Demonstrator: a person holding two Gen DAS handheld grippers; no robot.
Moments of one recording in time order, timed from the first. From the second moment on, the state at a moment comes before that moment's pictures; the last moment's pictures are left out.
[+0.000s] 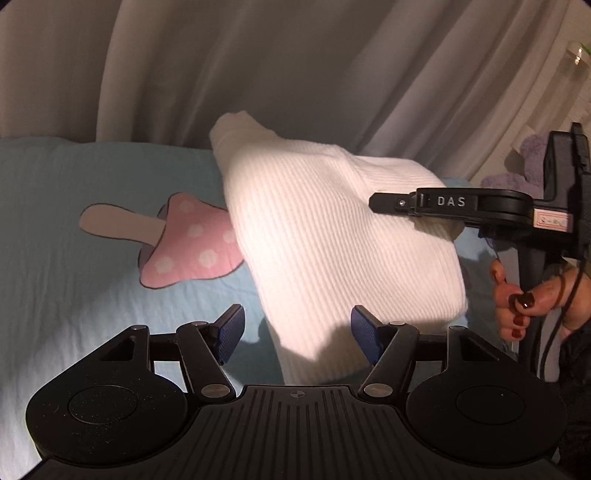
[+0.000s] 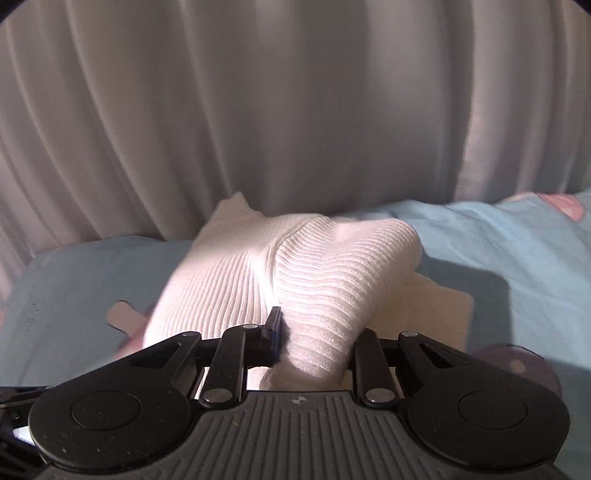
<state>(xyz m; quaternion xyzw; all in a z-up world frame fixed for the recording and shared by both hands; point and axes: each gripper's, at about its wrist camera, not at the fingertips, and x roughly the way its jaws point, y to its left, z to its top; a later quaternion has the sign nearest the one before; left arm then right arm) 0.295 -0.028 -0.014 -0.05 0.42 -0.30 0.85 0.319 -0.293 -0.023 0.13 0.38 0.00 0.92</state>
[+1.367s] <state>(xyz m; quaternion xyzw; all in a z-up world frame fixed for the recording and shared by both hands) 0.268 -0.011 -0.003 -0.07 0.45 -0.24 0.86 0.192 -0.341 -0.059 0.32 0.34 -0.01 0.88</state>
